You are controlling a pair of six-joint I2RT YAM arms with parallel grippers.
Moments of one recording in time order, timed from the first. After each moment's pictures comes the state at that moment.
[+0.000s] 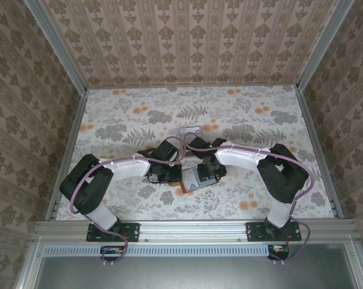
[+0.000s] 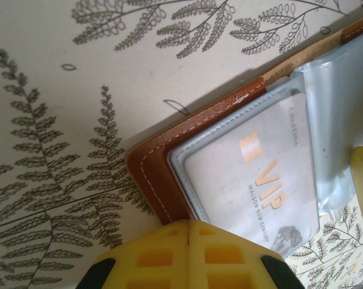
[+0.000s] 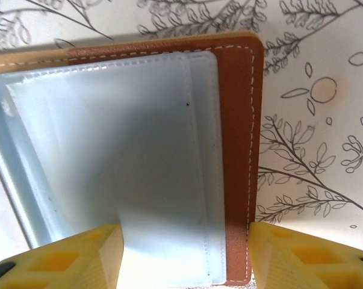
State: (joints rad) left arm -0.78 1.61 0.79 -0.35 0.33 -0.72; right arm 0.75 1.79 1.11 -0.83 0.07 0.55
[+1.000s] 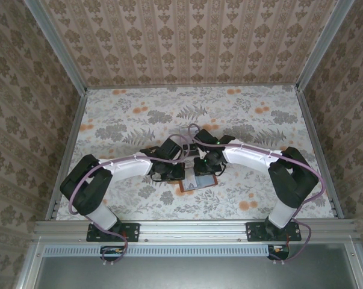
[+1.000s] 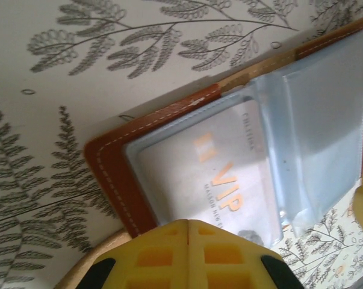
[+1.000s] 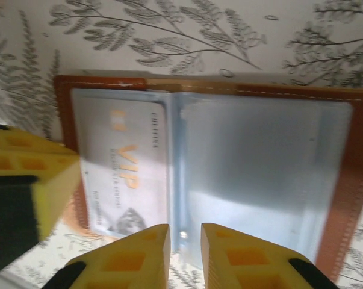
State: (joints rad) left arm -0.81 1.61 0.84 -0.37 0.30 -0.73; right arm 0.70 1.70 1.10 -0.69 -0.22 0.56
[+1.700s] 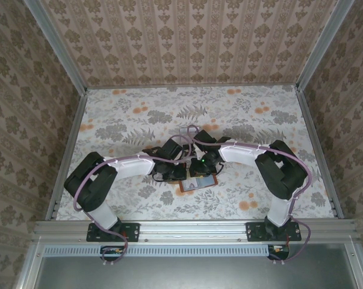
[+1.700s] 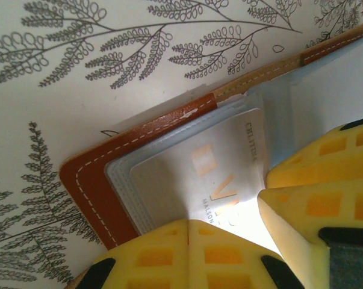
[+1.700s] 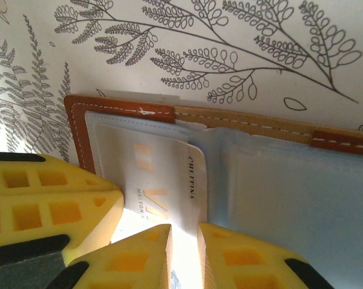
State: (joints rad) left arm -0.82 1.65 0.84 -0.34 0.32 -0.74; right arm 0.66 1.82 1.08 -0.55 -0.39 0.58
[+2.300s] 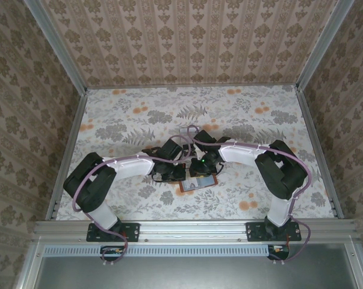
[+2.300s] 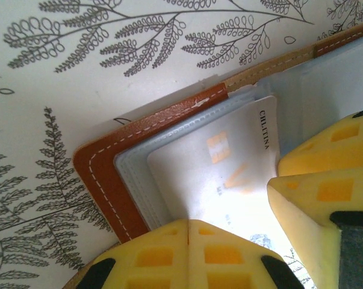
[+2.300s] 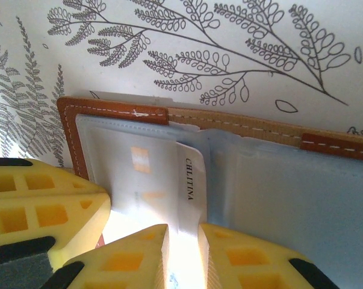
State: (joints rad) left arm -0.82 1.64 0.84 -0.36 0.31 -0.74; right arm 0.66 1.82 1.08 -0.56 -0.37 0.57
